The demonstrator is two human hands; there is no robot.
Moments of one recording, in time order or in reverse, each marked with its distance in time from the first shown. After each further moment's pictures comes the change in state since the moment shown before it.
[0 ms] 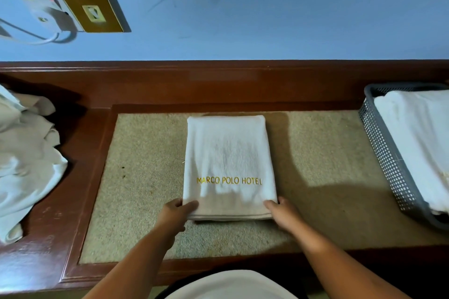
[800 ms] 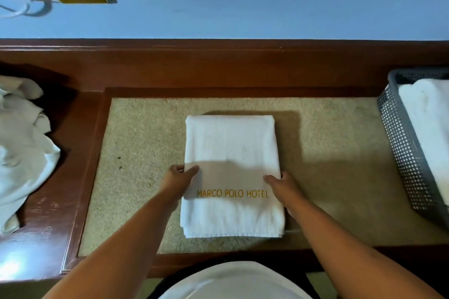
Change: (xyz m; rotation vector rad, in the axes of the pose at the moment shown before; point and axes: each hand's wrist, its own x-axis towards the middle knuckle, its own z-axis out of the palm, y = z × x) left_hand 0.060 0.046 0.005 0.028 0.061 0.012; right_hand 0.040 -0.032 0.000 0.192 -0.026 0.084
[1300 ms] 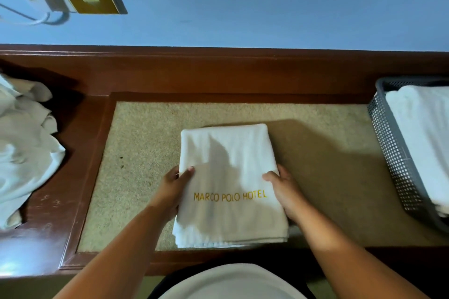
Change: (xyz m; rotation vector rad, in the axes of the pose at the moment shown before) left_hand -0.057 0.005 -0.007 -0.324 -0.170 0.096; right_hand -0.043 -0.016 -0.009 0.267 -0.036 -0.217
